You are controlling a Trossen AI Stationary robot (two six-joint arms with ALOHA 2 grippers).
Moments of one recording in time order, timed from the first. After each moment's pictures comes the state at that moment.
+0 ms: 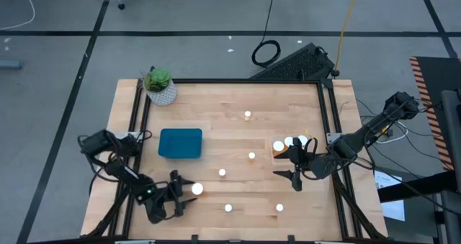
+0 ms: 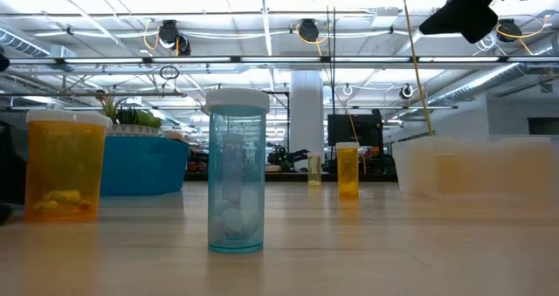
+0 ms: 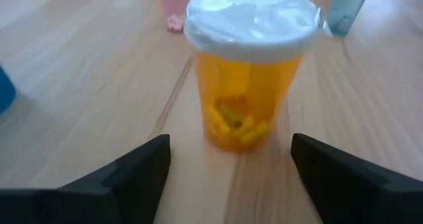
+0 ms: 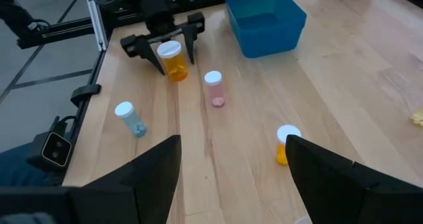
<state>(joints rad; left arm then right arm) -0.96 1.89 0.53 0.40 -0.92 -0.86 0.61 1.03 0.65 -0.22 0.55 0.56</state>
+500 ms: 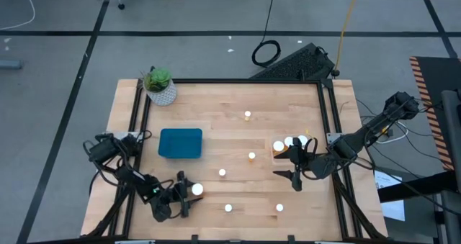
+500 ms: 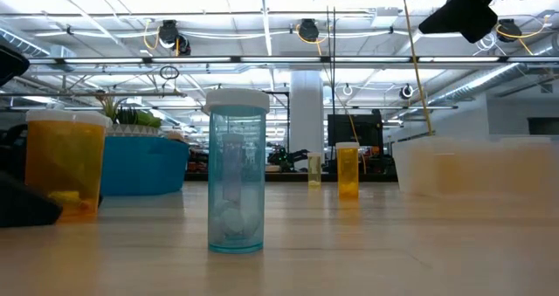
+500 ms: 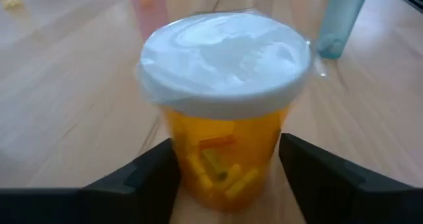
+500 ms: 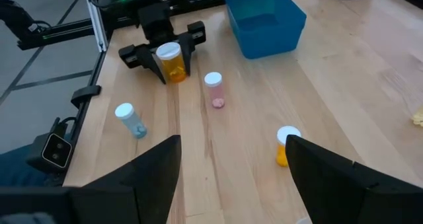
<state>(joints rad) -0.90 2.01 0.53 0.64 -0.92 -0.67 0.61 1.03 0.65 -0.21 0.55 0.56</state>
